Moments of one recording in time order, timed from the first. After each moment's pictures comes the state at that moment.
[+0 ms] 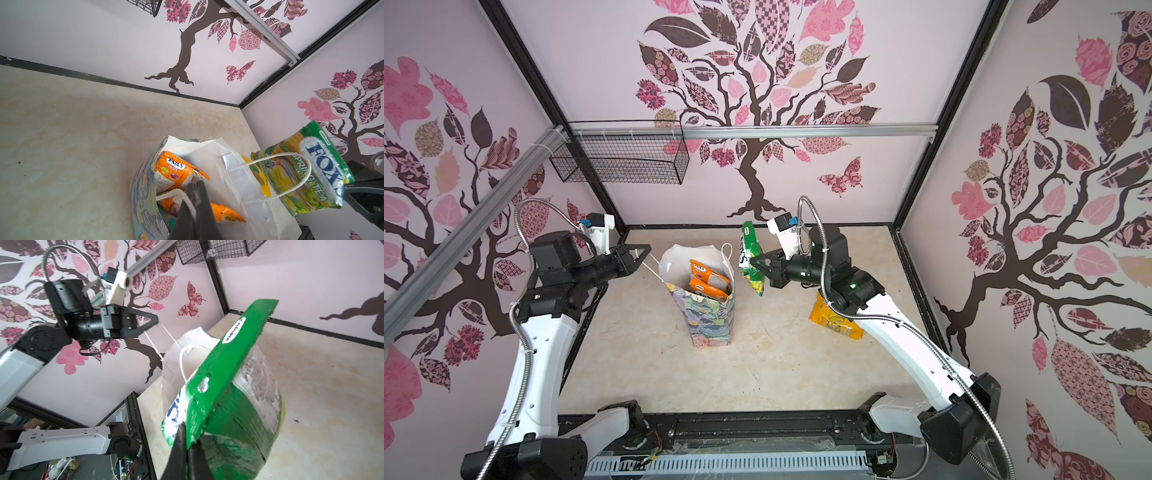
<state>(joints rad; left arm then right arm) 0.18 1.10 1.24 -0.56 0.70 -0.29 0.59 1.25 1.30 -0.26 -0.56 0.33</state>
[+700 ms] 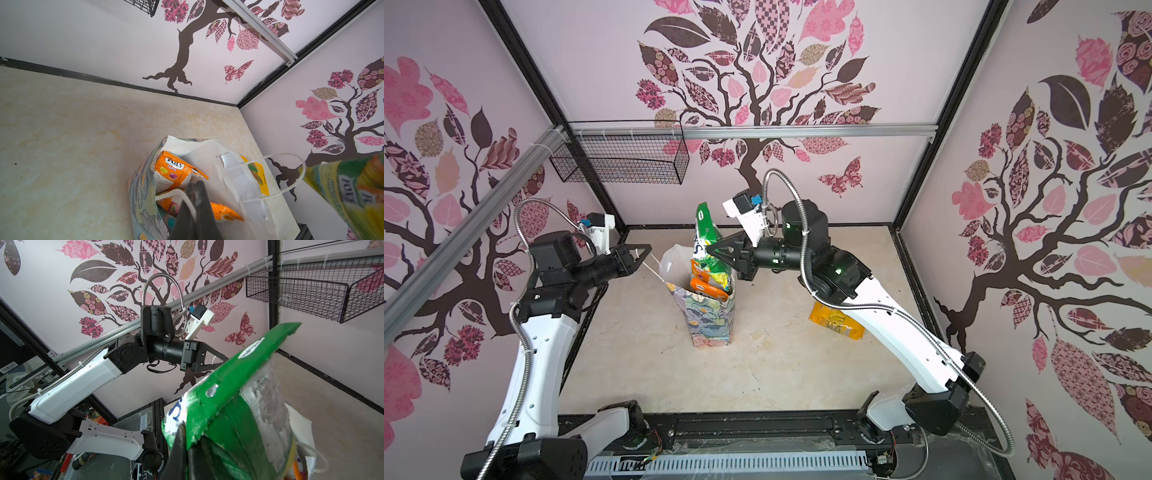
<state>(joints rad) 0.18 1.10 1.24 -0.55 0.71 -0.29 0.80 1.45 1.71 -0.37 -0.57 0.25</state>
